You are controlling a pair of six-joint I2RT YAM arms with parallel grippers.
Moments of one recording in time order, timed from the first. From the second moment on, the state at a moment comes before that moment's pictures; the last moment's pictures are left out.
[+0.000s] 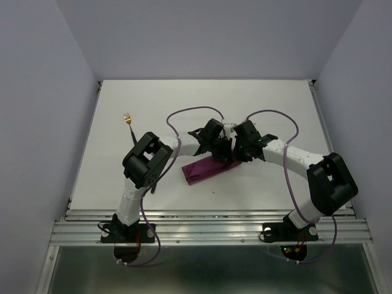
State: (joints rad) left arm -0.79 2.08 1.32 -0.05 0.48 -0.44; right arm 0.55 1.55 0.95 -0.42 0.12 0.69
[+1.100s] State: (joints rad) left arm -0.79 1.93 1.27 -0.10 0.50 -0.42; right arm 0.55 1.52 0.90 -0.40 0.12 0.69
